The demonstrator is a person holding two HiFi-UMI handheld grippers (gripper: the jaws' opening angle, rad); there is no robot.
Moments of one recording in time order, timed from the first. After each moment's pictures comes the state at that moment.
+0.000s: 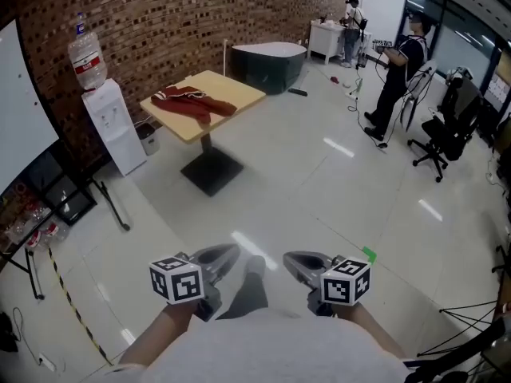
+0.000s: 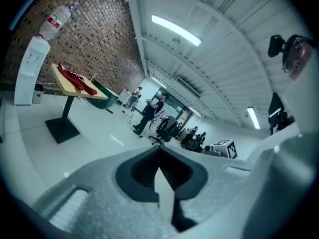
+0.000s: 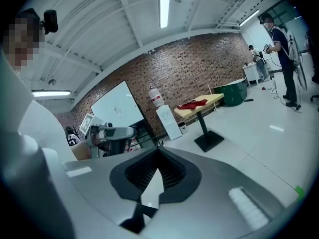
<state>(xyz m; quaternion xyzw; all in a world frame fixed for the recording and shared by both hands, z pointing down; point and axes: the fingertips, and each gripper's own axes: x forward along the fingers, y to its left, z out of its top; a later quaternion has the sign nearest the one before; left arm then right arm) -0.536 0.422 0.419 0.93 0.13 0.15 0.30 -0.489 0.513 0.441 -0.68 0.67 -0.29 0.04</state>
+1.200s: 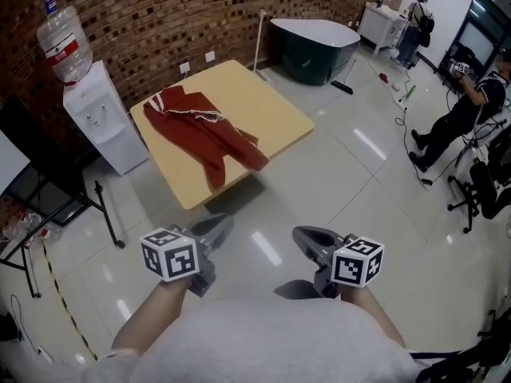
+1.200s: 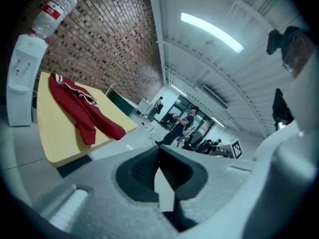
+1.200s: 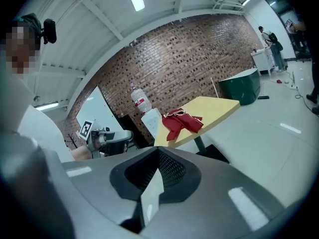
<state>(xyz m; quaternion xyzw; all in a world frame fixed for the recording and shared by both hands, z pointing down) -0.133 -0.001 0.446 0.94 0.03 0.14 0.32 -0.052 0.109 0.461 -0.64 0.69 -0.34 0.04</state>
